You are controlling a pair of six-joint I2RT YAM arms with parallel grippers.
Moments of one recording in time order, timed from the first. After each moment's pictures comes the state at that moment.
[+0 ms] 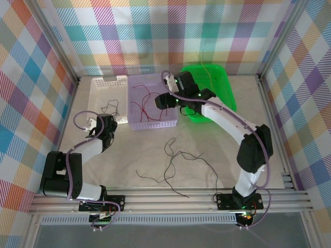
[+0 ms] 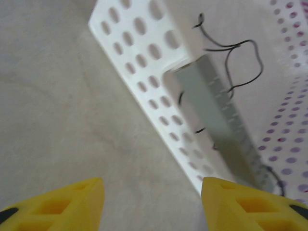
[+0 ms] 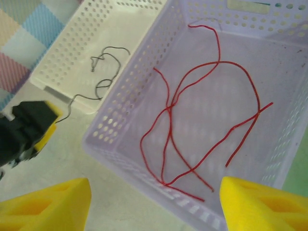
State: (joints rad) left arm -0.10 1.41 0.61 0.05 -0.28 -1.15; right arm 0.65 1.76 1.61 -0.51 -0.21 0.21
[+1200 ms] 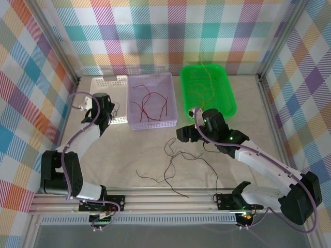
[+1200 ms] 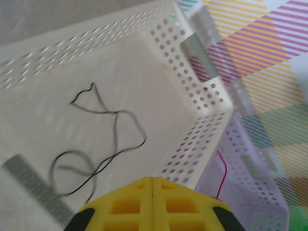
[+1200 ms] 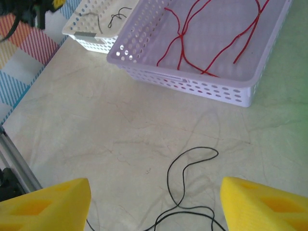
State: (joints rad) left arm -0.09 1.49 1.01 -0.11 -0.32 -1.06; right arm 0.69 1.09 0.84 -0.34 -0.22 0.36
